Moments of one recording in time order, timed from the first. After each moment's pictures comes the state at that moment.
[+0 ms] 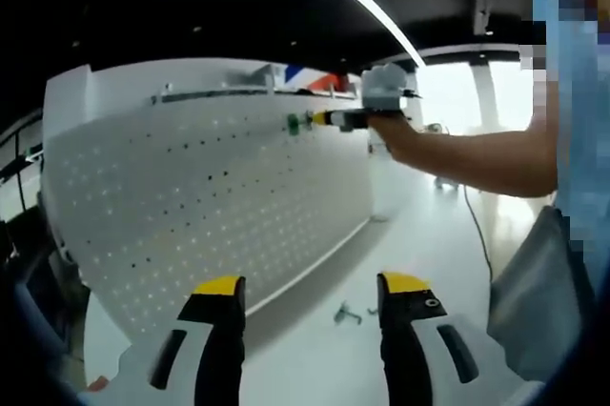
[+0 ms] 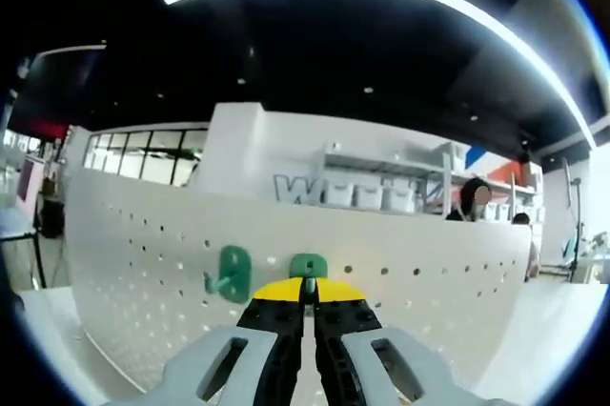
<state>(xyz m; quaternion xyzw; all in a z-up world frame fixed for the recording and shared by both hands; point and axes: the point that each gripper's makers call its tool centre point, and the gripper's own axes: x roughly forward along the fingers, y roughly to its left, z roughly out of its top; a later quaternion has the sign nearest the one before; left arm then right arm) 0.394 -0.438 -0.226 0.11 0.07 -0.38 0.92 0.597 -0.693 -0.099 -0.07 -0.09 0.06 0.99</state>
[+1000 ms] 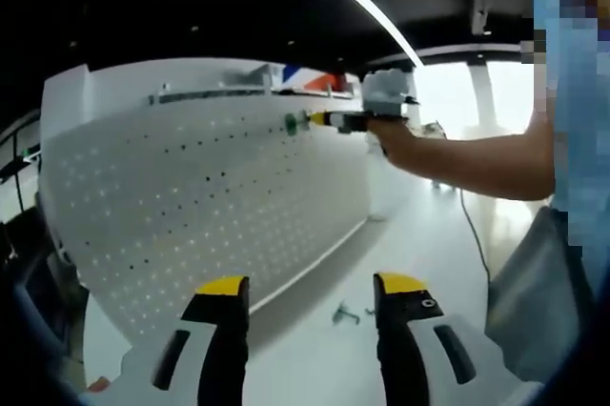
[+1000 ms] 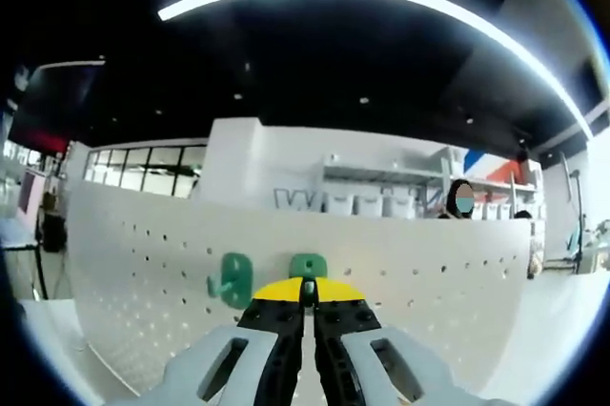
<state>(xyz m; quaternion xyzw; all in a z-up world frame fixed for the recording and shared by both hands) 0.393 -0.439 -0.225 0.11 0.07 -0.39 0.91 0.588 -0.688 -0.097 -0.05 -0.12 0.06 0.99</state>
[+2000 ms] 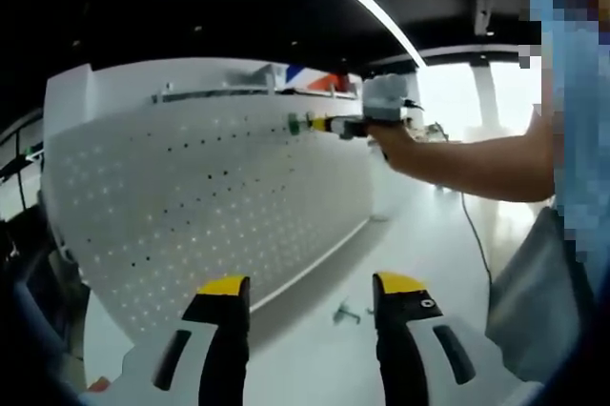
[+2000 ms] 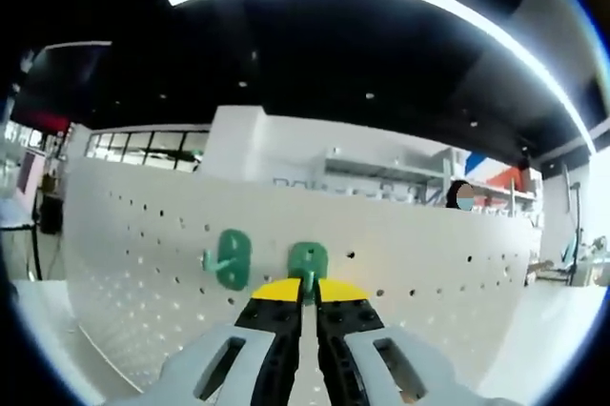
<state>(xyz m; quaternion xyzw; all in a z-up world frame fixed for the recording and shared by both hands) 0.392 -0.439 -0.225 0.11 0.07 -0.38 0.92 0.593 -0.692 -0.112 -0.08 -0.10 0.05 0.99</state>
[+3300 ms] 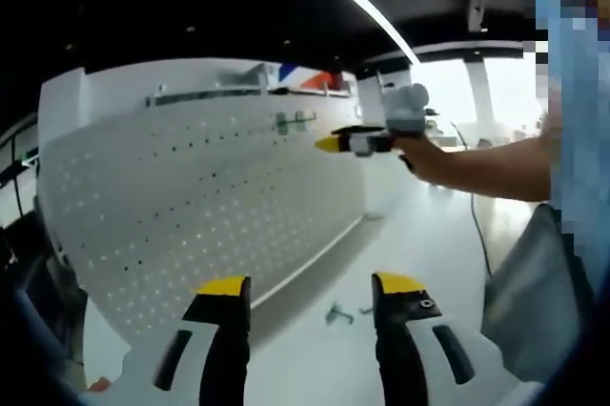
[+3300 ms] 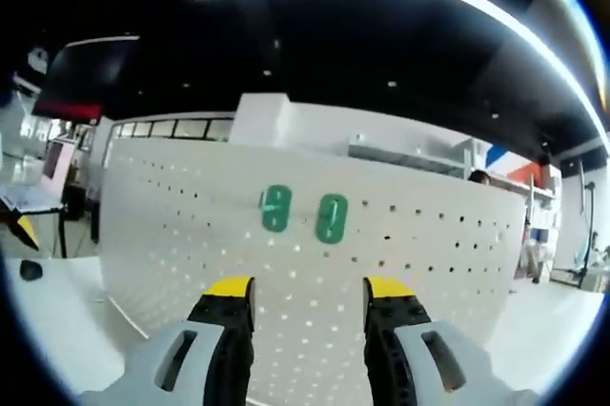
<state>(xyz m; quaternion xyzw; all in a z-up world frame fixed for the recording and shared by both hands) 0.385 -0.449 -0.226 0.12 0.08 -0.39 0.91 0.540 -0.686 -0.153 -0.09 -0.07 0.11 0.99</state>
